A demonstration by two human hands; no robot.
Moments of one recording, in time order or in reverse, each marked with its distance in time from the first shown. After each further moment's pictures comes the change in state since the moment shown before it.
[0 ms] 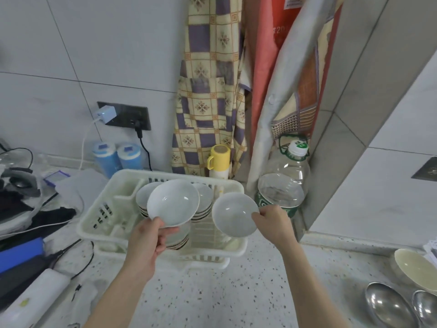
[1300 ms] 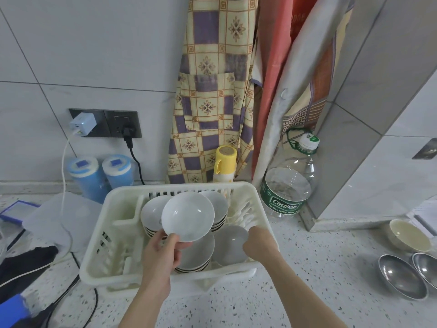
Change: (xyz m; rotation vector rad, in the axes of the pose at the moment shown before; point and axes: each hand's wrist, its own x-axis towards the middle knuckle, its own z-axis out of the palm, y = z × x) left_hand 0.078 -0.005 -0.042 0.083 -0.136 -0.030; right_hand 0.011 -0.037 0.117 -0.399 -0.196 0.366
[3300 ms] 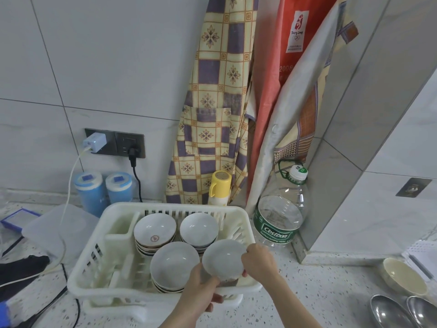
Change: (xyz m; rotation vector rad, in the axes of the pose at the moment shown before) left_hand -0.046 -0.022 0.075 0.231 -0.331 -0.178; right_hand -0.010 0.017 -0.036 0.127 -0.004 -0.052
